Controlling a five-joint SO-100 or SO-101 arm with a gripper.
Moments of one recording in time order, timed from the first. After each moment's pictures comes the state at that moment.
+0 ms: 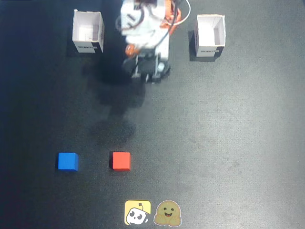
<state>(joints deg) 2.1 156.5 152.8 67.6 84.2</state>
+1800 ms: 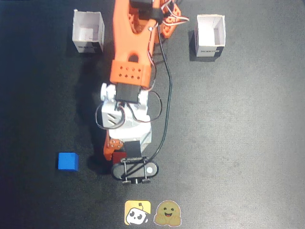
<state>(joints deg) 4.4 82.3 102.7 48.5 74.4</state>
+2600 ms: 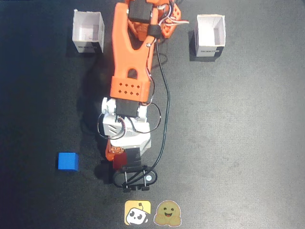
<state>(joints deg) 4.7 74.0 102.0 46.8 74.4</state>
